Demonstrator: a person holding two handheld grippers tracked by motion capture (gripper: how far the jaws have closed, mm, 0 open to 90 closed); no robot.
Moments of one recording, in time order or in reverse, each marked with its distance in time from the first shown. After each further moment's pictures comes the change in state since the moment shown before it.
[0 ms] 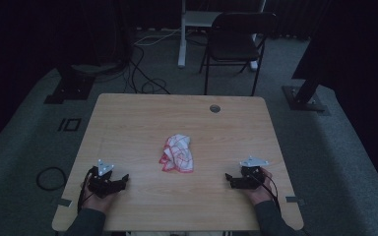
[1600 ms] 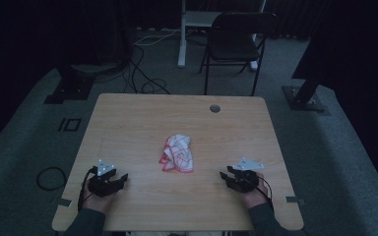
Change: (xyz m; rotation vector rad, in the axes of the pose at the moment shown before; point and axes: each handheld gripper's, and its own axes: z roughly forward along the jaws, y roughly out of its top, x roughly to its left) left arm -0.006 0.005 -0.008 -0.005 -0.073 0.009; right arm 0.039 0.019 -0.019 -0.070 0.075 -0.065
